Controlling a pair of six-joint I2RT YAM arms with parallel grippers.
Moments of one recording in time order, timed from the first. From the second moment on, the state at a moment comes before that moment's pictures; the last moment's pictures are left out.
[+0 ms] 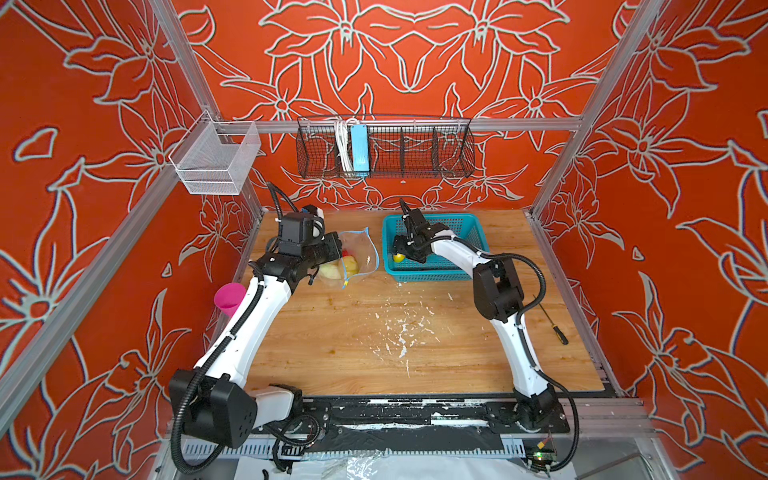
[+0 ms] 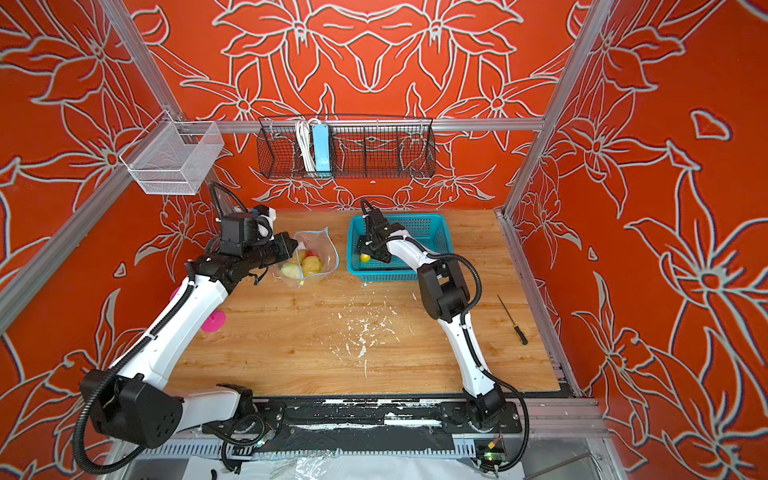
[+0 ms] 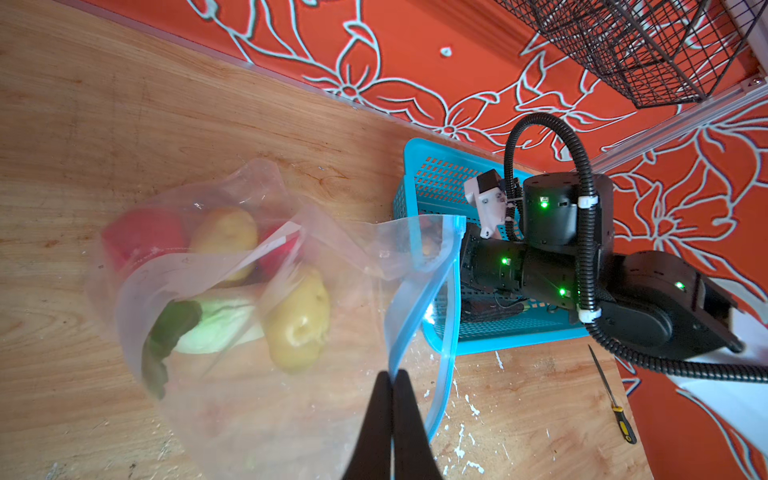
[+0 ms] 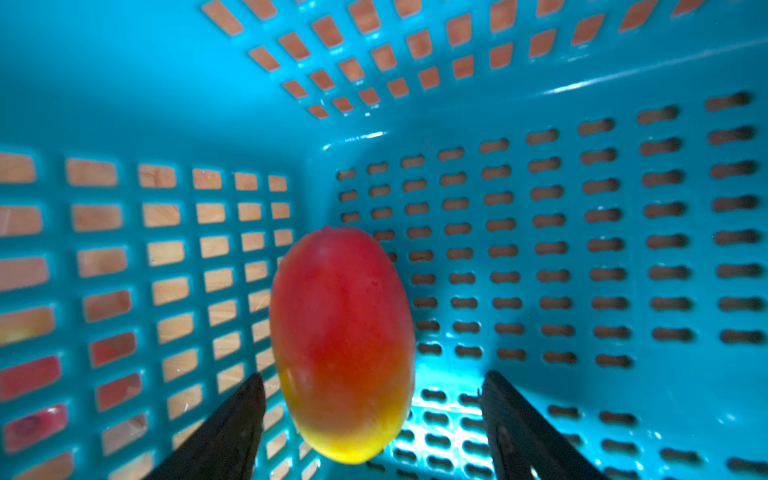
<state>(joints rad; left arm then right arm) -0.15 1.28 1.23 -0.55 0.22 -0.47 0.49 2.40 2.05 -0.66 -0.08 0.71</state>
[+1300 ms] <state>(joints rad) -0.15 1.29 1.23 -0.55 0.22 -0.47 0.48 2.17 1.76 -0.39 -0.14 0.80</state>
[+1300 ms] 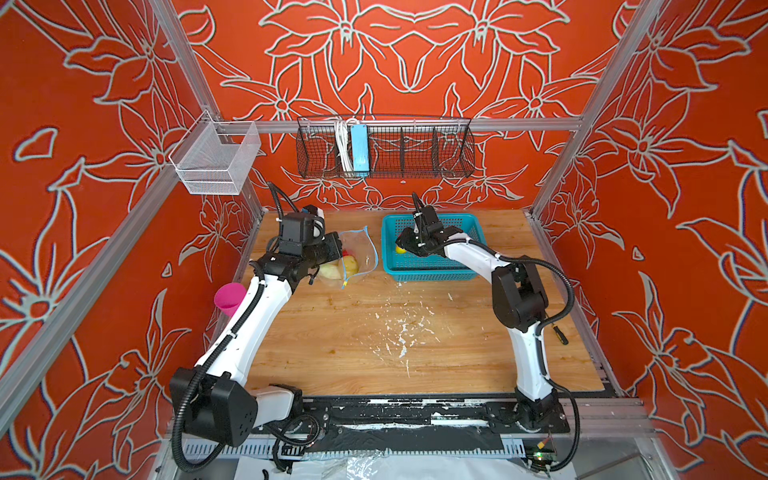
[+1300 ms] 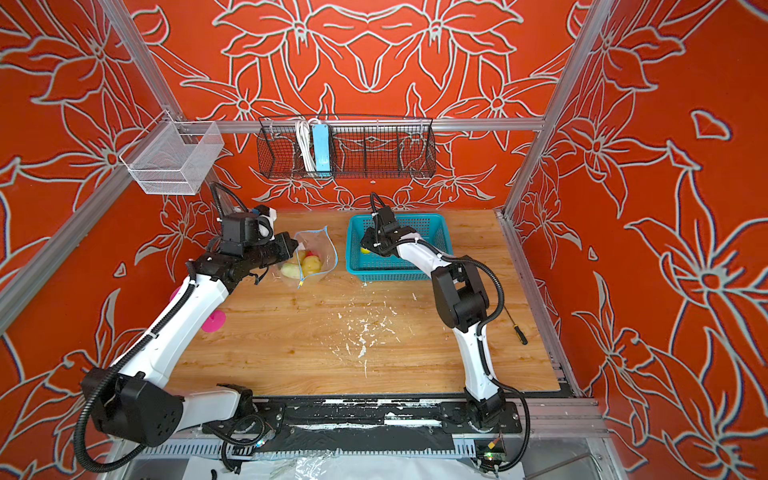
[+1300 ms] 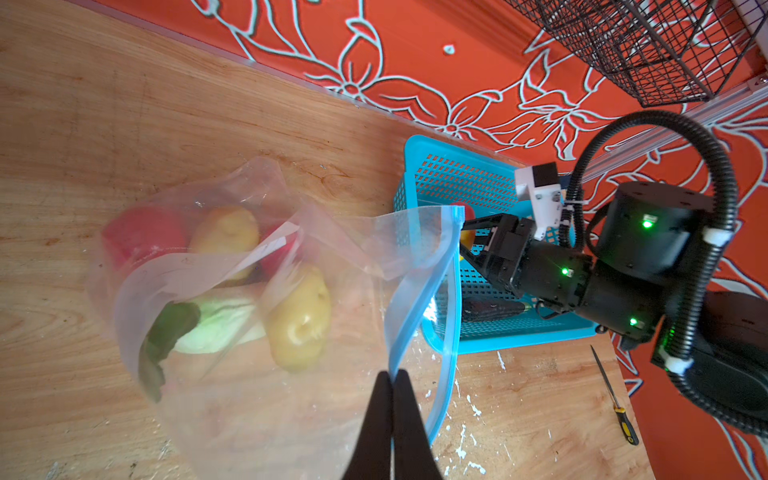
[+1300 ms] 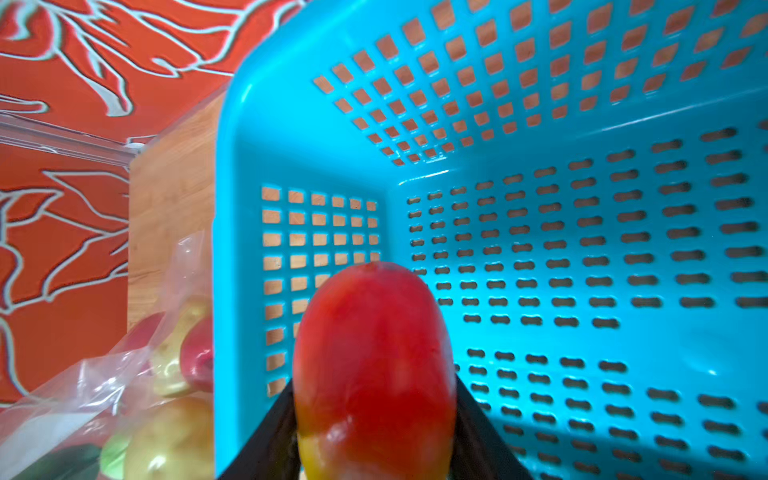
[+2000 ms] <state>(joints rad) -0.15 1.30 1.23 -0.55 0.22 -0.48 0.48 1.95 1.48 -0.17 -0.22 0.90</state>
